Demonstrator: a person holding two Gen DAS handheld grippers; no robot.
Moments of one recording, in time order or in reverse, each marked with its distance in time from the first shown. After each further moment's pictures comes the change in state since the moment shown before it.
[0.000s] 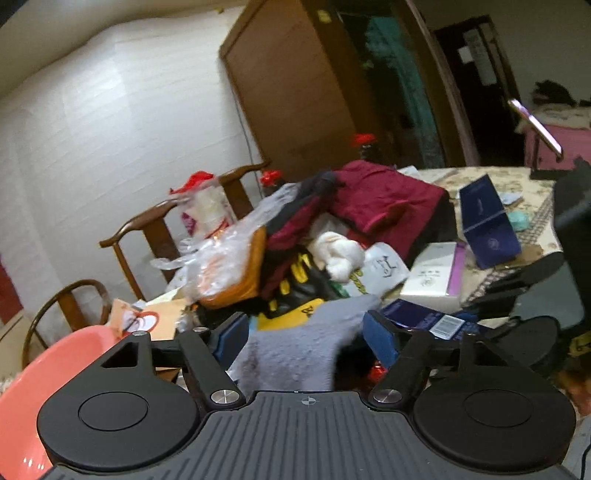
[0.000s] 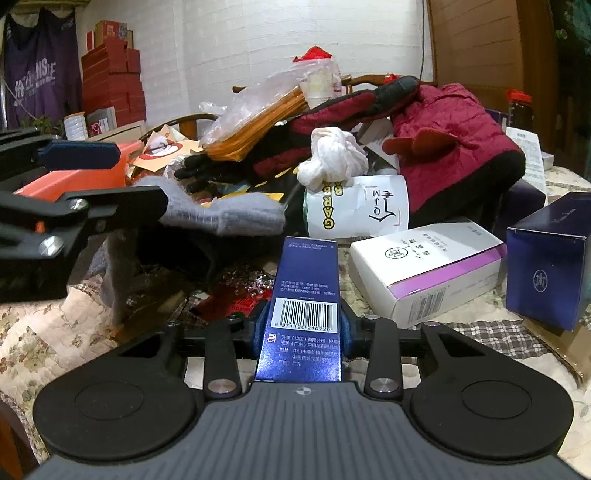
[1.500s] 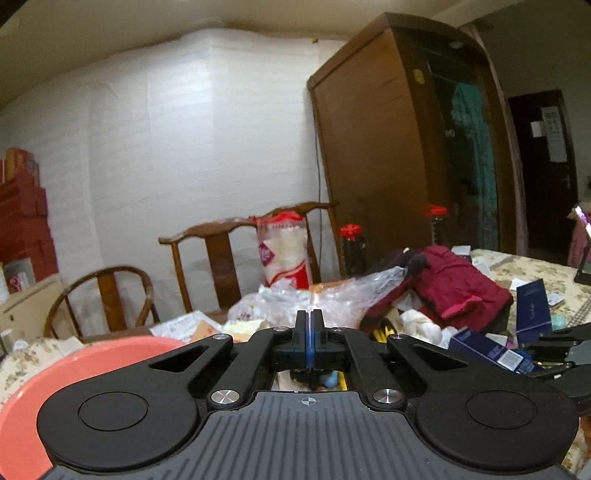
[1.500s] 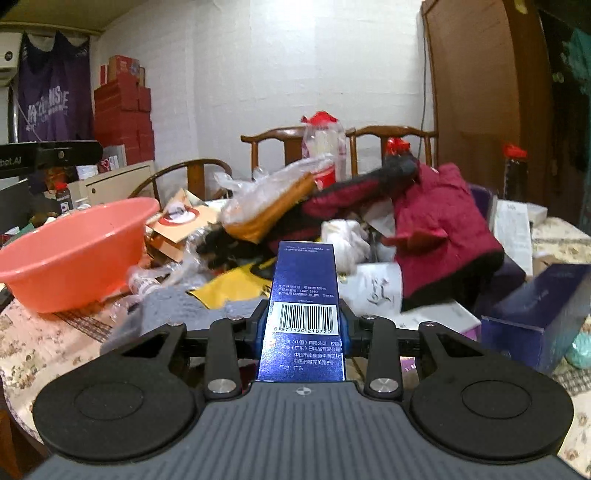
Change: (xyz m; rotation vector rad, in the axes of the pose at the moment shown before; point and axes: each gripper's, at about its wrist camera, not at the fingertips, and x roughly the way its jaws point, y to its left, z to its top) left arm -0.061 0.094 0.029 -0.257 -0.110 0.122; right arm -0.042 0.014 0.040 -0.024 -0.153 0.012
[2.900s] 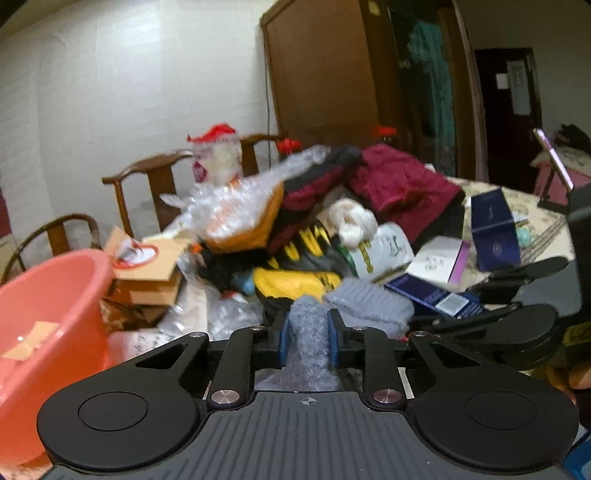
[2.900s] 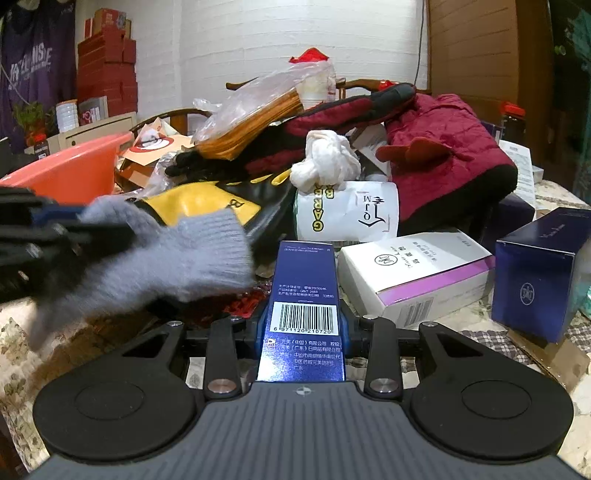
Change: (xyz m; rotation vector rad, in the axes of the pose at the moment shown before) left arm 0.035 -0.056 -0.078 0.036 0.168 -0.143; right arm 0.033 -0.004 -0.044 -0.023 0.147 -0.071
